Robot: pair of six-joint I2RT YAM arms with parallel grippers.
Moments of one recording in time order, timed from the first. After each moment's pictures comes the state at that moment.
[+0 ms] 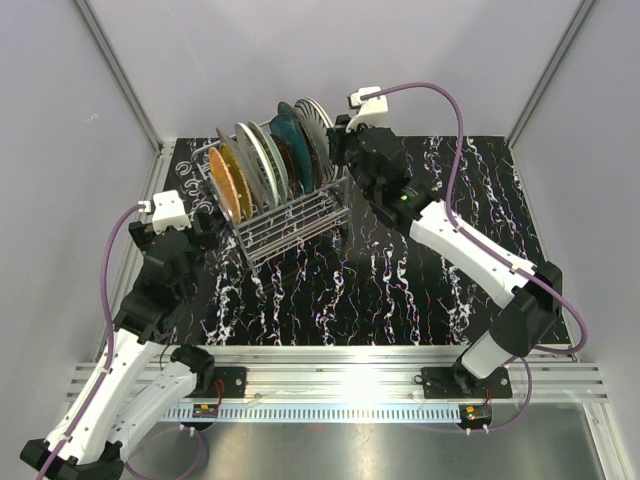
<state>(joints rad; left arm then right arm) -0.42 0.63 0.80 -0.41 -0.71 -0.10 0.74 1.60 1.56 0.06 0.41 0.16</state>
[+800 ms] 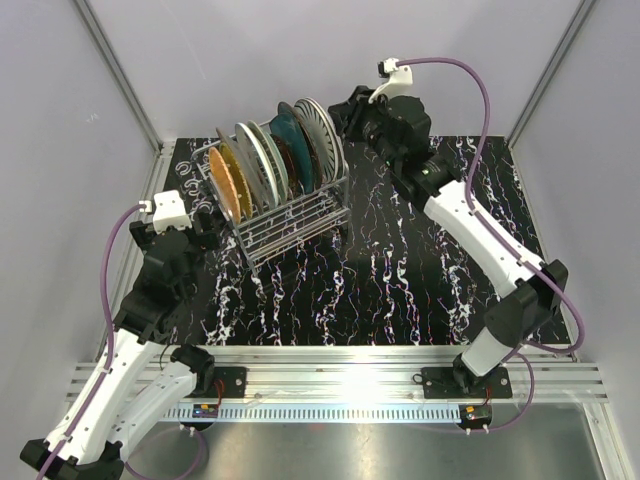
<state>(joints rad) -0.42 0.63 0.80 -0.41 -0.70 -0.10 0.60 1.63 1.72 -0.04 0.11 0.40</state>
